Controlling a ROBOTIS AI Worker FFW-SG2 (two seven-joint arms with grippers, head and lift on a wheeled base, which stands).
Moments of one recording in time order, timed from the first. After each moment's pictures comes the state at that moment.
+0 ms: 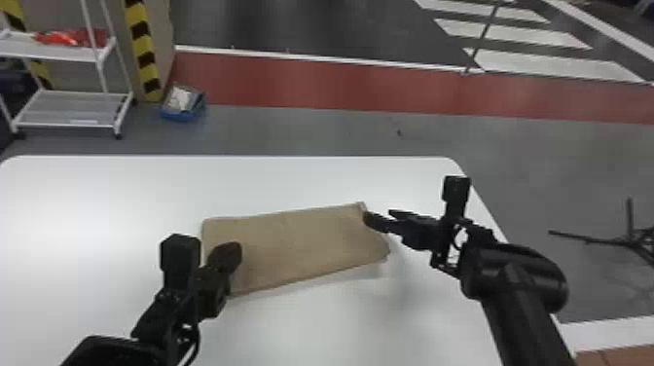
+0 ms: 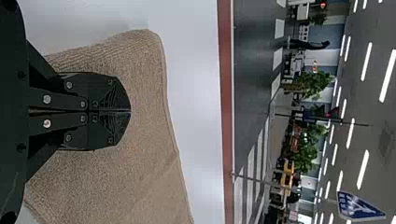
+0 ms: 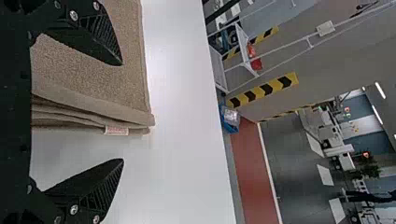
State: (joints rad) left arm 0.04 0.00 -0.22 -1.39 0.04 0.18 -0.13; right arm -0.34 -0.15 -0.22 -1.05 -0.04 0.43 0.70
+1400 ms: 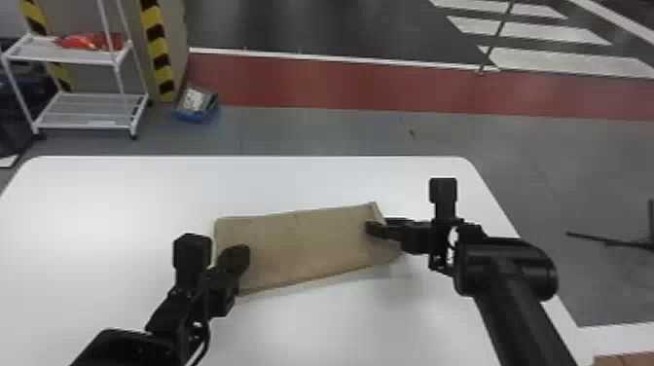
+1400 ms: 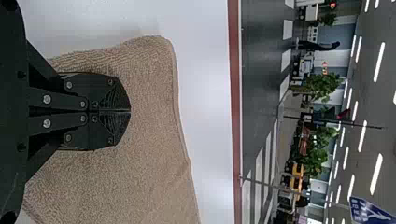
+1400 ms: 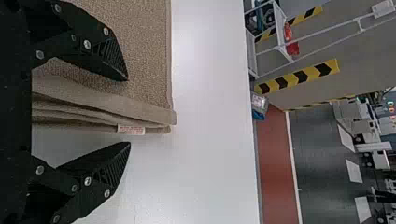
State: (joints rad) left arm 0.01 0.01 -0.20 -1.34 0.04 0.19 -0.14; right arm -0.41 -0.11 -0.18 -0.92 0.10 0.43 0.62
